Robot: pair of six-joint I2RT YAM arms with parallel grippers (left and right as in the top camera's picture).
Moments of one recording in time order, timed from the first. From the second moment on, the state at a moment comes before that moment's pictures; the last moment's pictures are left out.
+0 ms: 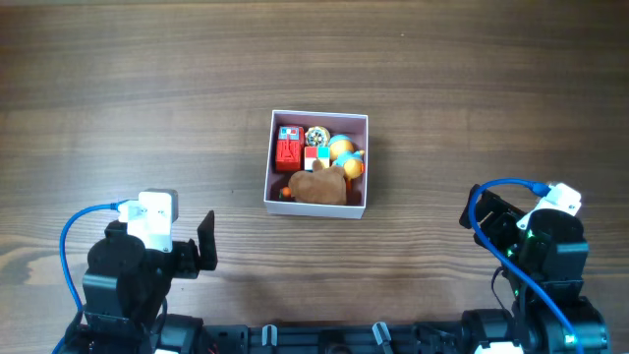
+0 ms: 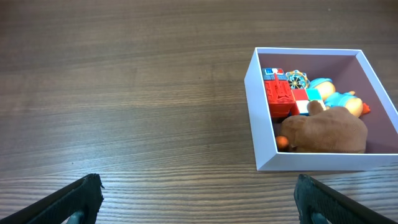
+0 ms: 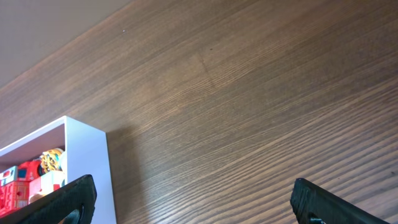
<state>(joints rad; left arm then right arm) -0.16 0.45 0.80 -0.96 -0.06 -0.07 0.03 0.50 0.70 -0.88 0.14 0.52</state>
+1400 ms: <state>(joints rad) -0.16 0.45 0.80 -0.96 -0.06 -0.07 0.04 0.02 0.01 0.01 -0.15 -0.07</state>
